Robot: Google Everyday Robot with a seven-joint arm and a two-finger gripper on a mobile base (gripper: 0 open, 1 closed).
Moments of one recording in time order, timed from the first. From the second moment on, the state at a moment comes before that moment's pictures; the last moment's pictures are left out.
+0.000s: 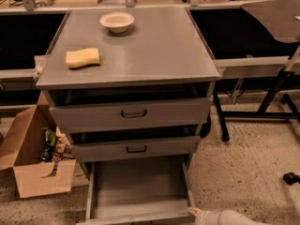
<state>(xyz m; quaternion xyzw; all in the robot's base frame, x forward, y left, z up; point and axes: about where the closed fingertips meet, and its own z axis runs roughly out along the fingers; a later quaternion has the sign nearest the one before) 0.385 -0.187 0.226 -0.49 0.82 0.15 0.26</state>
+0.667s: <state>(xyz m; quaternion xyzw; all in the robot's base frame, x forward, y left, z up) 0.377 -0.193 0.194 -0.49 0.81 0.15 0.29</state>
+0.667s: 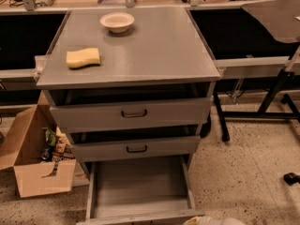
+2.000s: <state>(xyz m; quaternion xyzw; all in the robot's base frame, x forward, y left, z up) 0.410 -0.176 0.165 -0.56 0.76 0.14 0.30</state>
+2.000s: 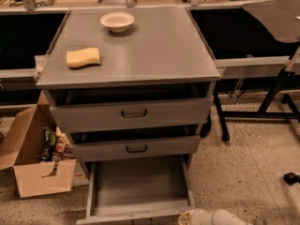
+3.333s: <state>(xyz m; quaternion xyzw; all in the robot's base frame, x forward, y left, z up) 0.445 -0.177 0.169 -0.53 0.77 0.15 0.33</state>
